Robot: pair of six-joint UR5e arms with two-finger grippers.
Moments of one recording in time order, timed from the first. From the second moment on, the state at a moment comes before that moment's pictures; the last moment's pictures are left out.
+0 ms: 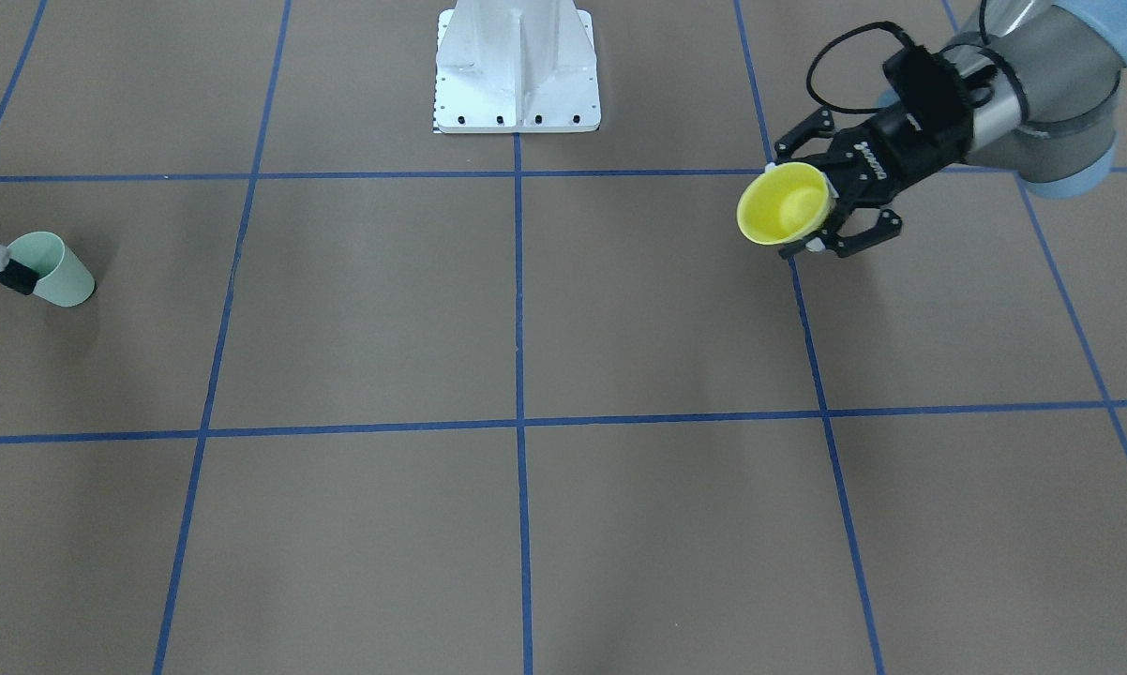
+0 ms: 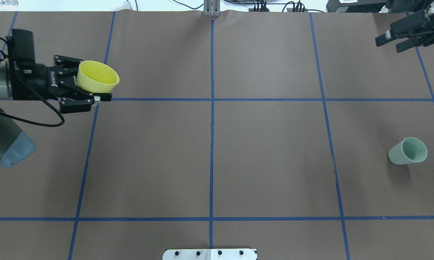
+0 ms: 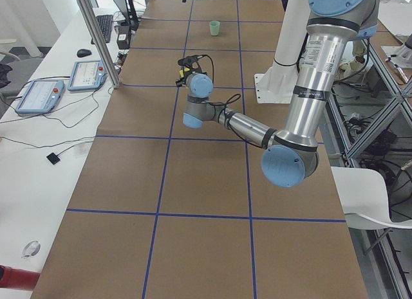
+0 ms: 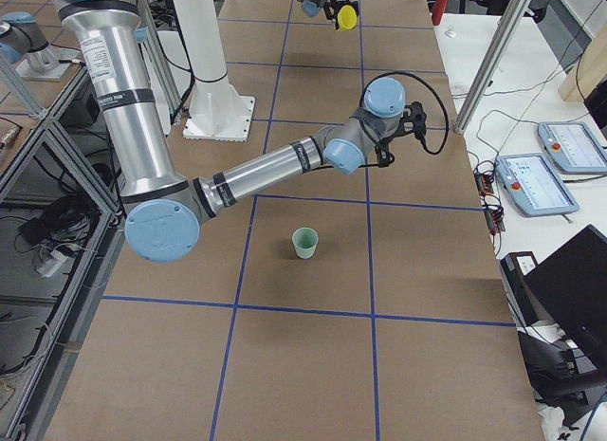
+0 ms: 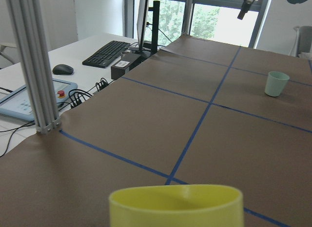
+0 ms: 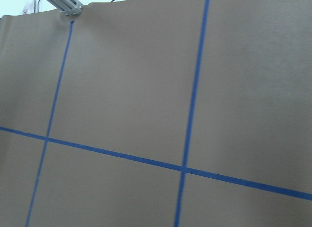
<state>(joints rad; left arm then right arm) -0.86 -1.83 -1.69 -3.05 -2.18 -0.47 1.28 -1.26 1.76 -1.09 2.63 0.84</state>
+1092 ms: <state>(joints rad) -0.72 -1.97 -1.65 -3.24 -2.14 -0.47 0.94 -0.80 1.84 -1.25 2.53 1.38</state>
